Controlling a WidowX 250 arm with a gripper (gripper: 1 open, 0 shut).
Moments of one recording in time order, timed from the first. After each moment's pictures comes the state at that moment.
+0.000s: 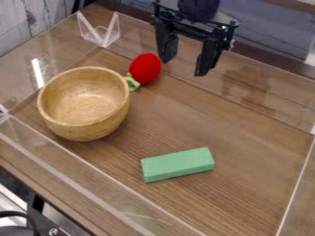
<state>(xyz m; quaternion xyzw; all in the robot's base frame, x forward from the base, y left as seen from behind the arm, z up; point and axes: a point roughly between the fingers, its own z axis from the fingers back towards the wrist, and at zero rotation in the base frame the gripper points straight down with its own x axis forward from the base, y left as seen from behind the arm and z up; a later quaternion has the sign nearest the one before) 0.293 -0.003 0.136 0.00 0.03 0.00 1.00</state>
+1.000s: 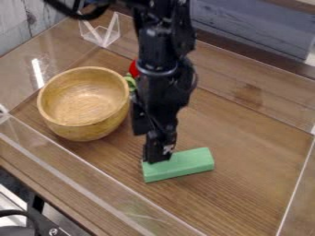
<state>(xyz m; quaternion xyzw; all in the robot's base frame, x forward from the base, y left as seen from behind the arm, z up) 0.208 -0.013 0.070 -0.01 0.03 -0.32 0.95</state>
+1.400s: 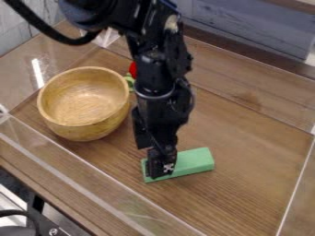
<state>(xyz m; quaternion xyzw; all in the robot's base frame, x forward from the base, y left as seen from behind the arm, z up) 0.208 -0.018 0.051 -0.01 0.00 -0.33 0.94</state>
